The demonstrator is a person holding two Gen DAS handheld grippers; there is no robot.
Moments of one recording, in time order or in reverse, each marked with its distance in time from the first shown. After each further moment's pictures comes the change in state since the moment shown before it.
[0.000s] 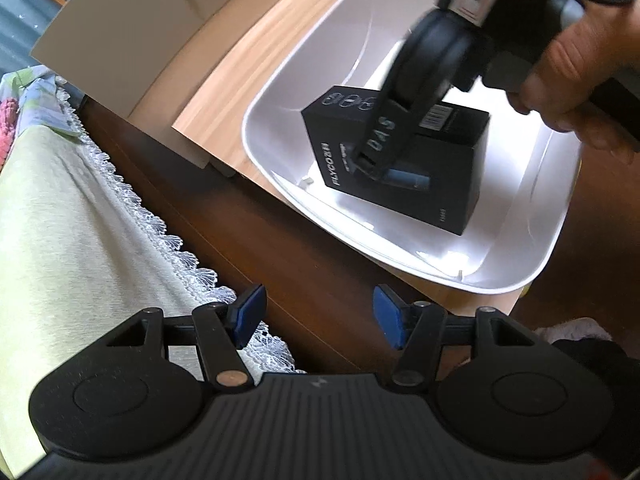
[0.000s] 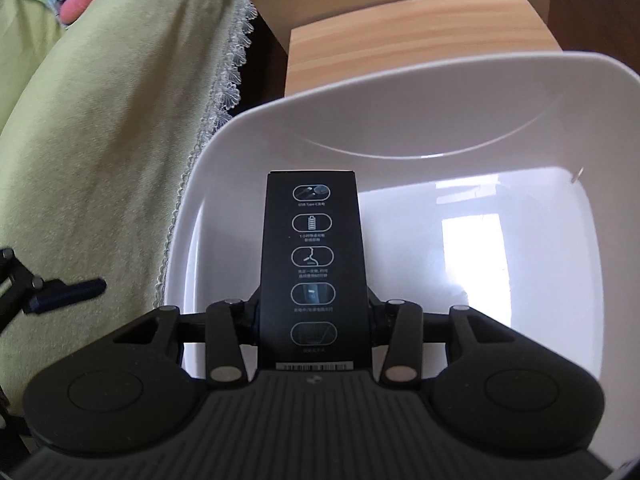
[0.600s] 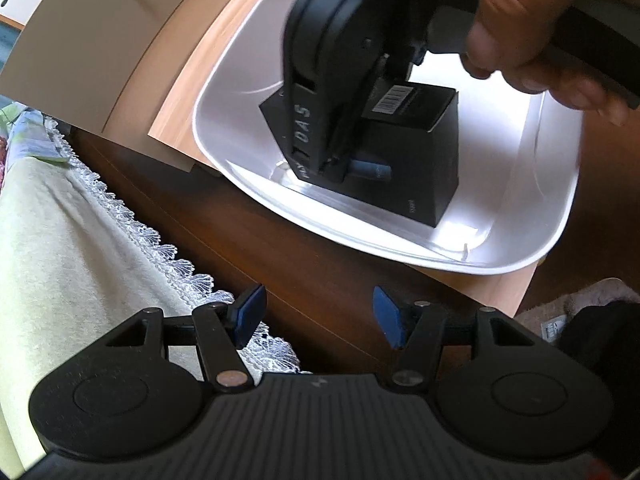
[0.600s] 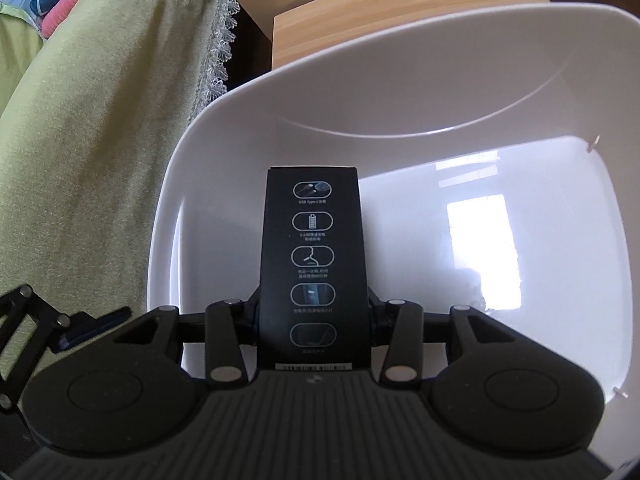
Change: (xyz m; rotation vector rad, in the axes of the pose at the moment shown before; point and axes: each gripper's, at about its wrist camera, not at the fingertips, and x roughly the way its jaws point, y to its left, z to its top) left arm 0.023 -0.030 -0.003 0.130 0.038 0.044; right arm 0.019 -0.006 -0.002 0.076 0.021 0.025
